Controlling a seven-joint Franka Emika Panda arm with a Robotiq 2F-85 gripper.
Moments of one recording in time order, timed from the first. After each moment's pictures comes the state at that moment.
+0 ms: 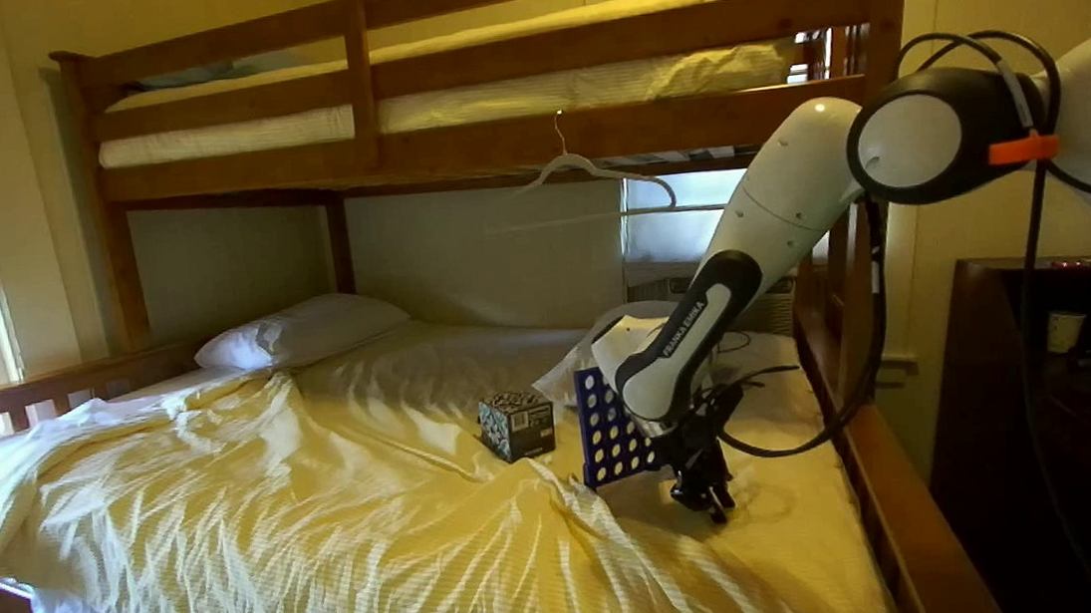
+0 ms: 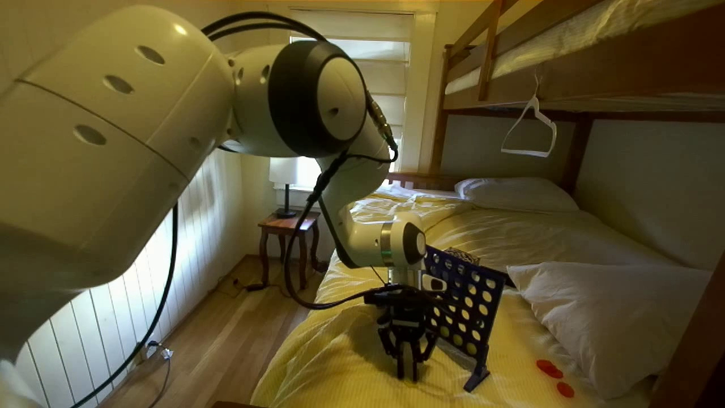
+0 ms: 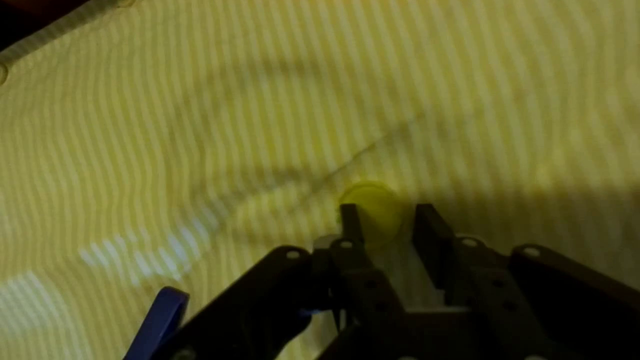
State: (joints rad) arm 0.01 0.74 -0.13 -1.75 -0.31 2.07 0.10
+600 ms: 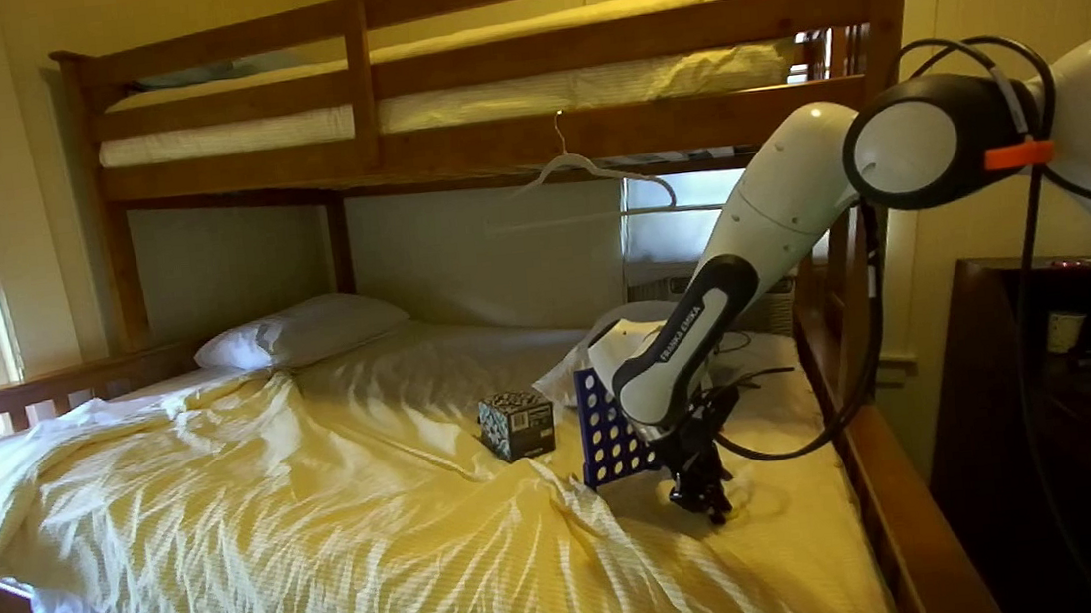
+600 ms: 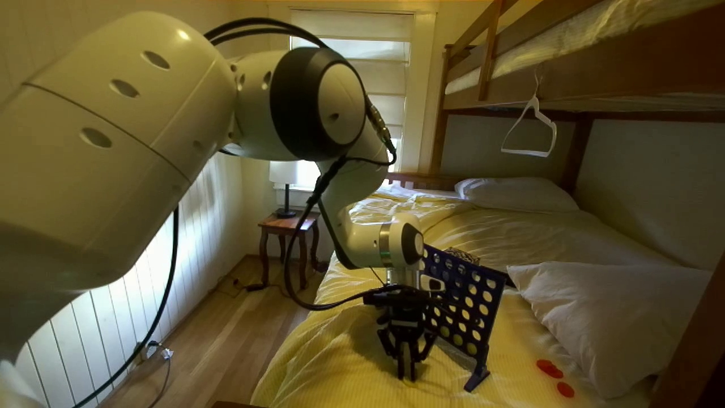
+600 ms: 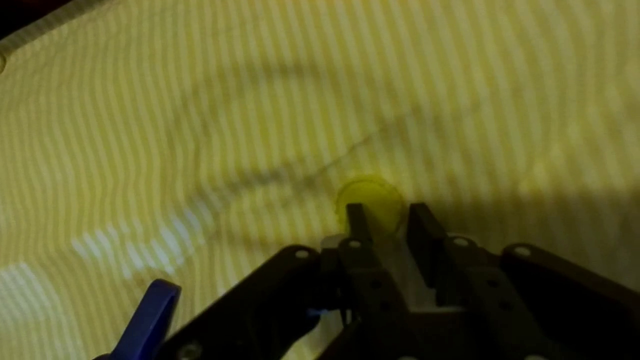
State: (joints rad) arm 0.02 0.75 -0.13 -1.73 -0.32 2.06 0.10
